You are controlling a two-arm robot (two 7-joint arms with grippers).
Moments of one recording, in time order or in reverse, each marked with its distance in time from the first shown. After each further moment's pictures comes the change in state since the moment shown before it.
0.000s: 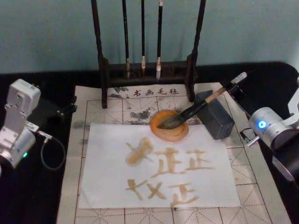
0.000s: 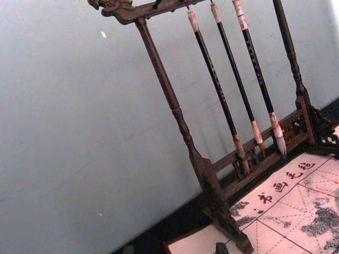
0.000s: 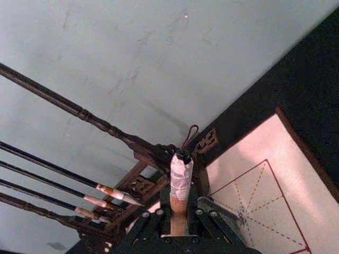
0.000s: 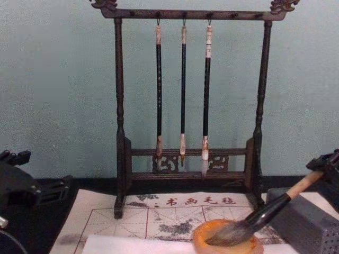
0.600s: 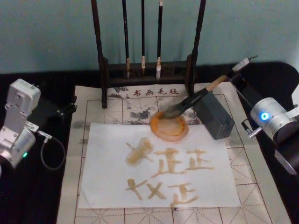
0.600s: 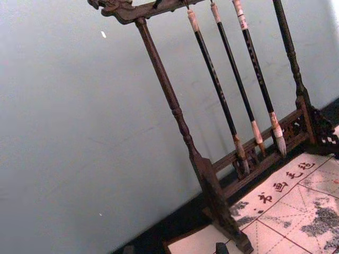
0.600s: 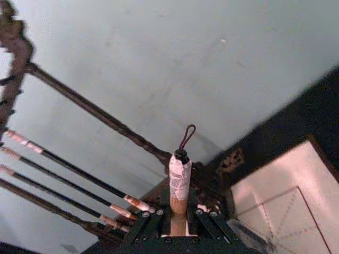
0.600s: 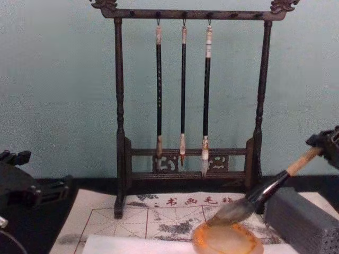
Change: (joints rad) left arm 0.000 0.000 0.000 0.000 0.000 0.000 0.000; right arm 0.016 0.043 -0.038 -0.040 0.018 -0.051 0.032
